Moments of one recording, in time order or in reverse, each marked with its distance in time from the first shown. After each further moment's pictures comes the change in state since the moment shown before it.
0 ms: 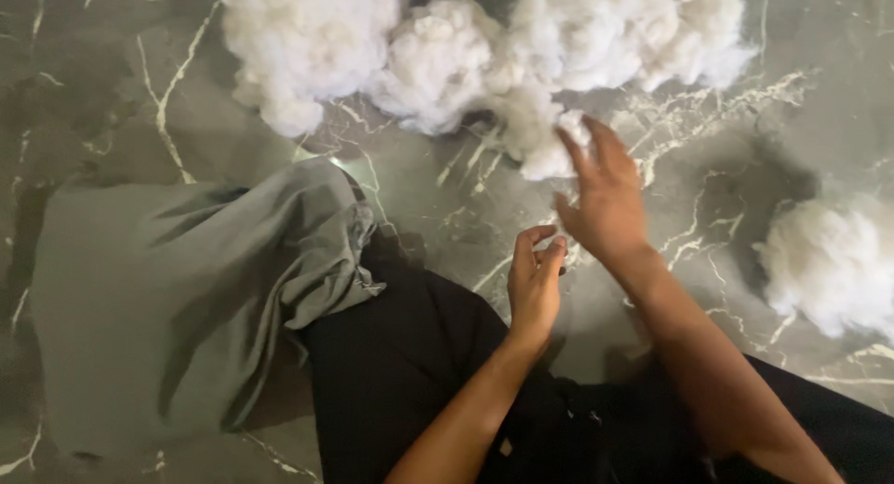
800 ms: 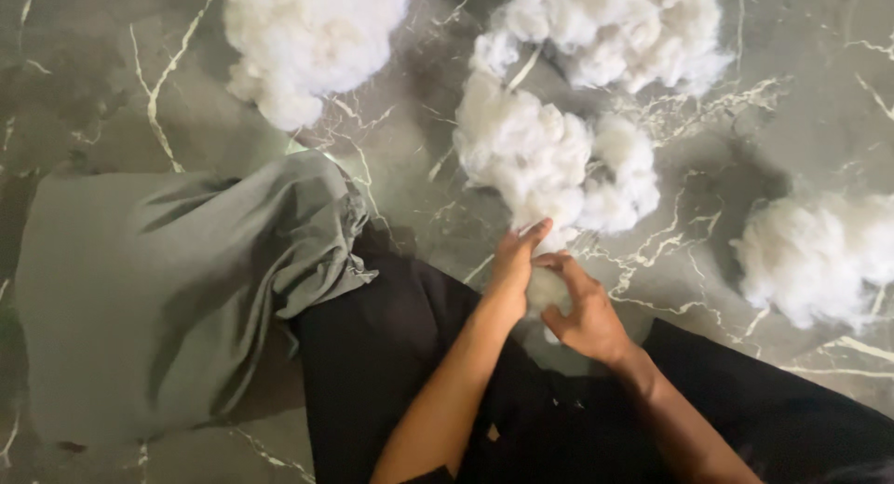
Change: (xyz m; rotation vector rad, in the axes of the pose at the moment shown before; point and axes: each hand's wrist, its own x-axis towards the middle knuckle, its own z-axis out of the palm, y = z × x) left_hand 0.051 -0.045 -0.015 -0.333 -0.146 -0.341; right_hand -0.127 -0.023 0.003 0.766 -0.231 0.164
